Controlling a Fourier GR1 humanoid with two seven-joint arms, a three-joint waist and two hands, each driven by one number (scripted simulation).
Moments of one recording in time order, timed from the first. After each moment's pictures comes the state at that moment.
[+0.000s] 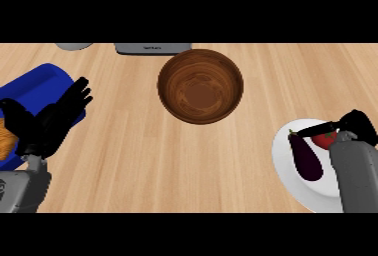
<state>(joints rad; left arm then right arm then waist) -0.22 0.37 0.01 -1.49 0.24 -0.09 0.27 -0.44 -0.23 -0.31 -1.12 0.91 0.01 1.04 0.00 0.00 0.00</state>
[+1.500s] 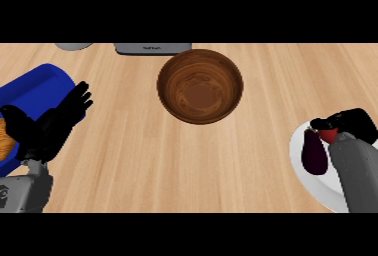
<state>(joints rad) -0.19 0.28 0.09 -1.51 0.15 -0.17 0.28 -0.47 -0.30 -0.23 -0.93 0.91 -0.19 0.90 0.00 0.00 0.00</state>
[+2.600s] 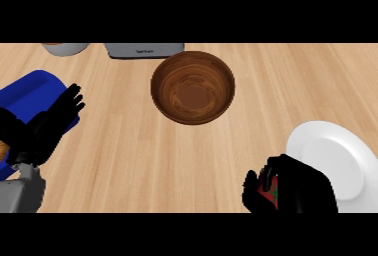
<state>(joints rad) -0.17 0.30 0.12 -1.53 0.15 -0.17 0.29 0.00 -0.10 0.53 -2.12 1.19 0.32 1.03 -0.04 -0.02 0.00</state>
